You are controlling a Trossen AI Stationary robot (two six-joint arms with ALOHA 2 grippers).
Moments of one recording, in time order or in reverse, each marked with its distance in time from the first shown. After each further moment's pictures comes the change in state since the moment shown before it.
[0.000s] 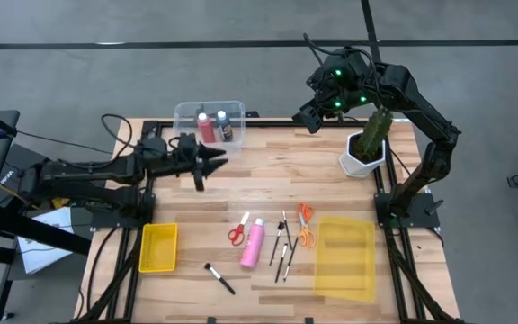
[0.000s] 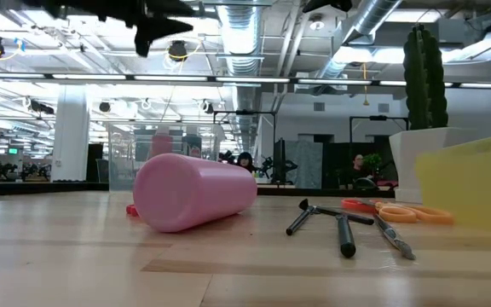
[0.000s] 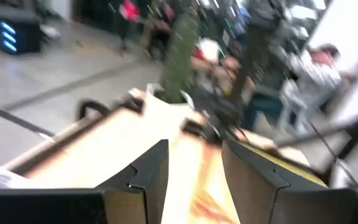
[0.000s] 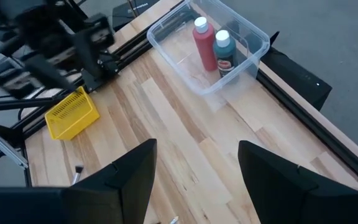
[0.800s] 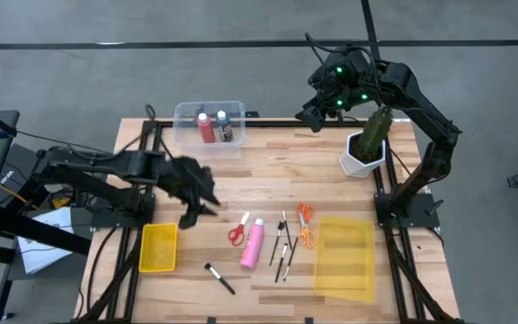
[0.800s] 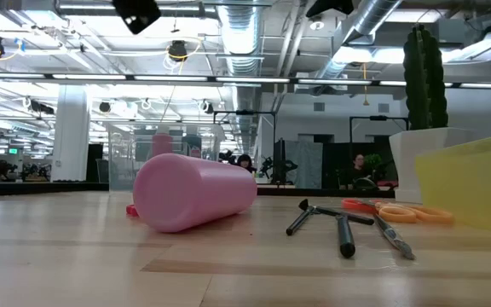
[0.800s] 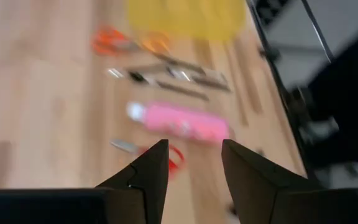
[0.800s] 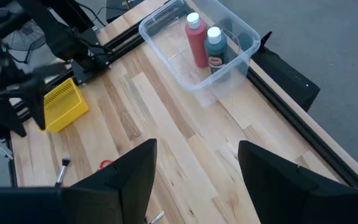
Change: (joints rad) left arm -0.276 0.251 0.426 -0.876 0.243 0.161; right arm -0.036 0.000 0.000 -0.027 -0.003 -0.069
